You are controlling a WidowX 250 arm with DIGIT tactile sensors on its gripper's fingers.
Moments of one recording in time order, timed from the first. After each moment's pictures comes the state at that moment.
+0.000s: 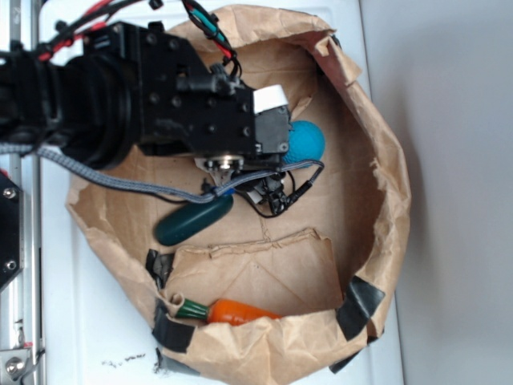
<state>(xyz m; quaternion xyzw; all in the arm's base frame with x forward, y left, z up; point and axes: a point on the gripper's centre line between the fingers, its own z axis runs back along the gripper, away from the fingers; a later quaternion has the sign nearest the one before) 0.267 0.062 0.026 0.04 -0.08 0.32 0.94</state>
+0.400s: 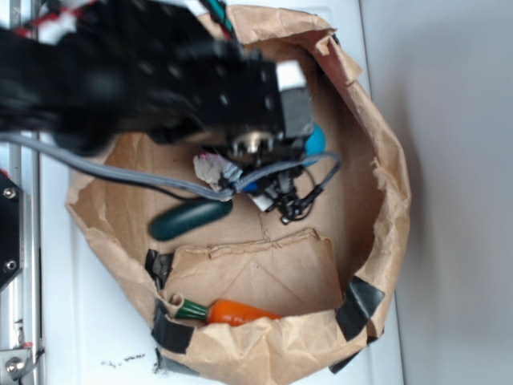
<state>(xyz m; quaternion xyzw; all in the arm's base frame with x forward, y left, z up) 0.266 0.052 0.090 0.01 -0.06 0.34 0.94</state>
